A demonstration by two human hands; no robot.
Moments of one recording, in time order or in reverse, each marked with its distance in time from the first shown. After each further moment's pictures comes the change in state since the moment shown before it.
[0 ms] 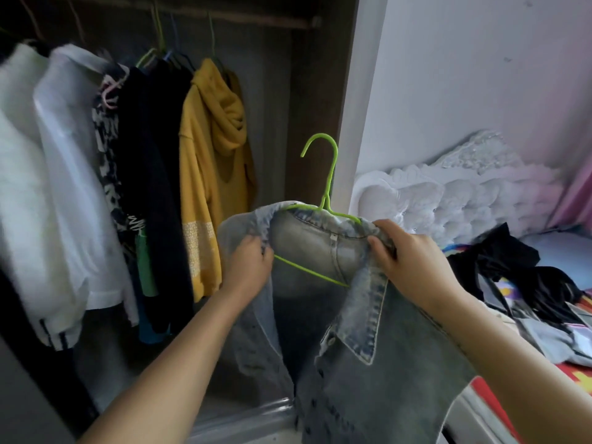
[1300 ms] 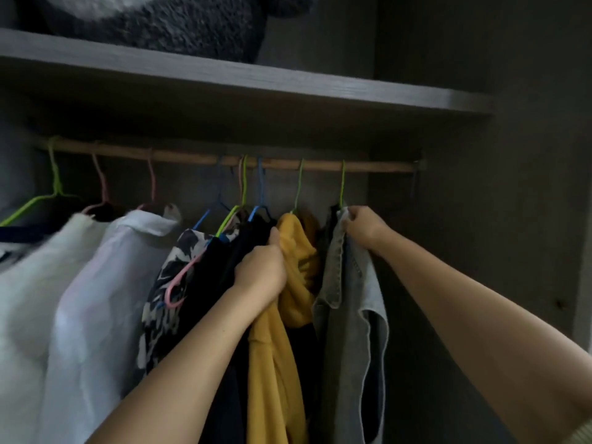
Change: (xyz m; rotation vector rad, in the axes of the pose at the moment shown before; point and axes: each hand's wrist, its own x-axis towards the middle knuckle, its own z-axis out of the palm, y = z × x) left_hand 0.383 -0.066 -0.167 0.413 0.069 0.017; right_hand 0.501 -0.127 0.160 0.419 -0.167 0.227
